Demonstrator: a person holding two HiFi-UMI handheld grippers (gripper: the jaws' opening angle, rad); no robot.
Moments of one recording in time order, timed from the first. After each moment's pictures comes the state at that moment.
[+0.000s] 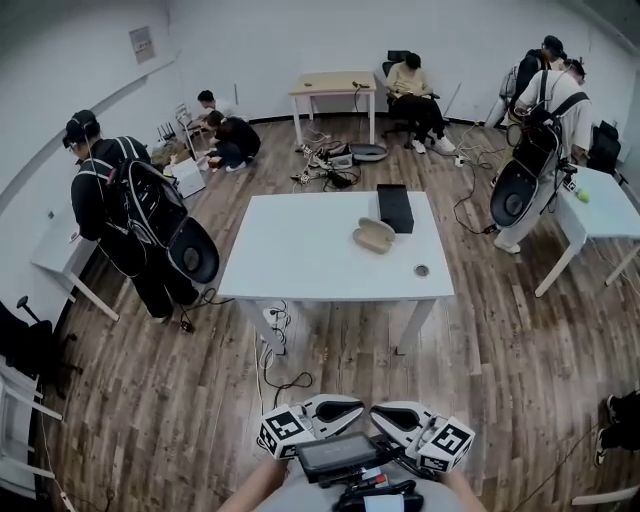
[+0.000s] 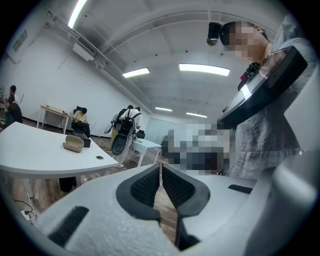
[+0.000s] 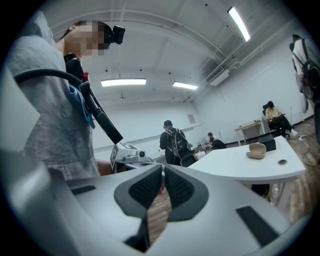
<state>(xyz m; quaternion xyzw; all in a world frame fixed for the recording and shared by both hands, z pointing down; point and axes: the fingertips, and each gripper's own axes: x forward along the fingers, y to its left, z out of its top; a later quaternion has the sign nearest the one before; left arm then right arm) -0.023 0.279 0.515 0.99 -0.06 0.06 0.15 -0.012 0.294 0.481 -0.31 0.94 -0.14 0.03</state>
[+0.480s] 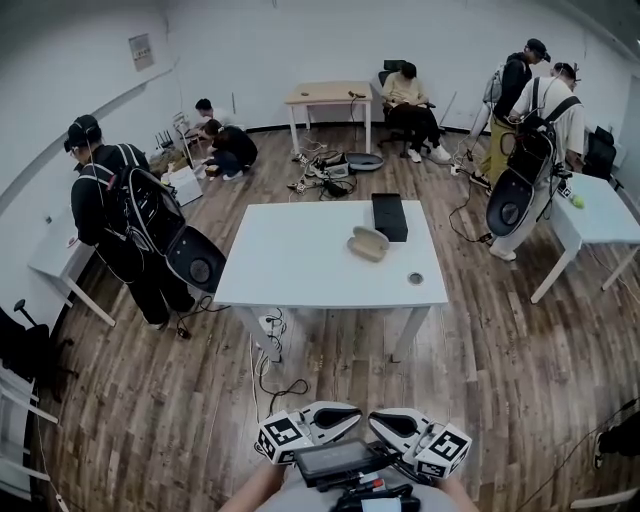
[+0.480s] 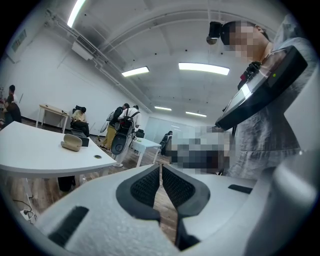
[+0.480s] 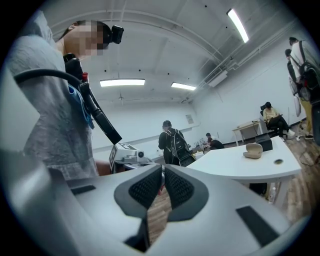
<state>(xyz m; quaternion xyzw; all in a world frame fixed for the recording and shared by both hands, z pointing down) -0.013 0.287 0.520 0.99 -0.06 0.06 0.15 0.002 0.301 0.488 -0.32 0.94 -0.14 0.02</state>
